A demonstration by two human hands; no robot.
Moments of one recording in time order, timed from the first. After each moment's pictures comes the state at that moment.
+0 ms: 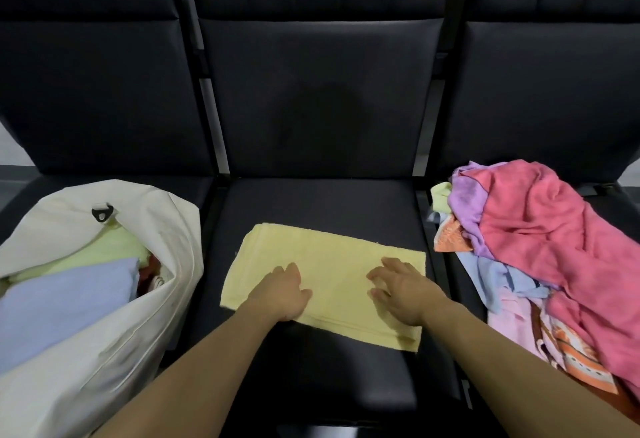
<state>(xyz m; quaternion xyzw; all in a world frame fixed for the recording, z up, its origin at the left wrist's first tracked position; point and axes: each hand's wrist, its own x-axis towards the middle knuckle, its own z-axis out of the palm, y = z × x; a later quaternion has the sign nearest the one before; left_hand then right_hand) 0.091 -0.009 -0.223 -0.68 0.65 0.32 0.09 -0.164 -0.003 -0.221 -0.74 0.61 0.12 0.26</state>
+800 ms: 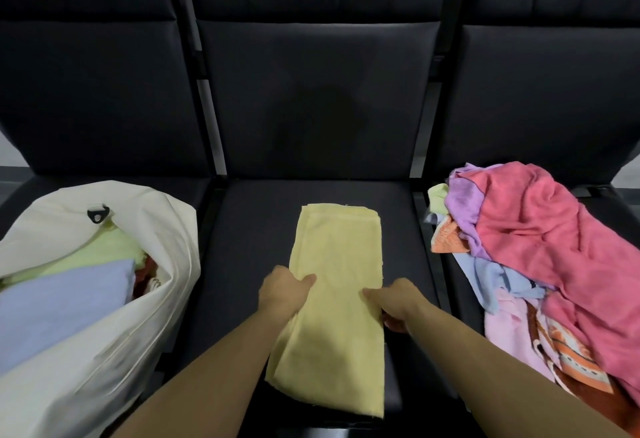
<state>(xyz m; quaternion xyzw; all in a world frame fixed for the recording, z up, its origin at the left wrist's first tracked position) 0.075 -0.016 -0.252 -0.80 0.45 0.39 -0.09 -0.136 0.006 -0.223 -0.34 0.77 -0.12 0.53</state>
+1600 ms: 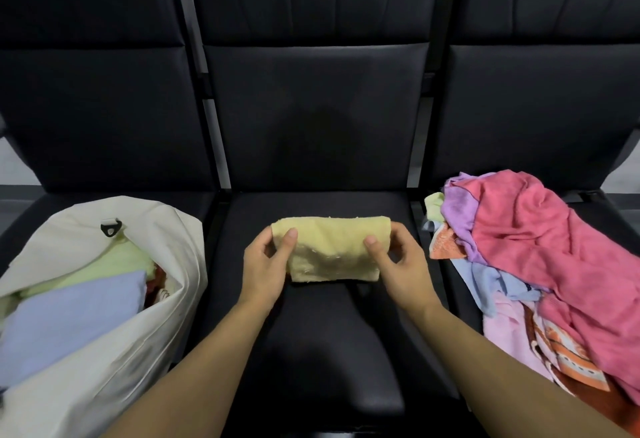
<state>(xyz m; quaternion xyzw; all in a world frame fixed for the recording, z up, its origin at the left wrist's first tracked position) 0.094 -0.005 -0.165 -0.57 0.46 0.43 -0.52 -0.127 0.008 -0.163 -0.54 0.54 -0.50 0.41</state>
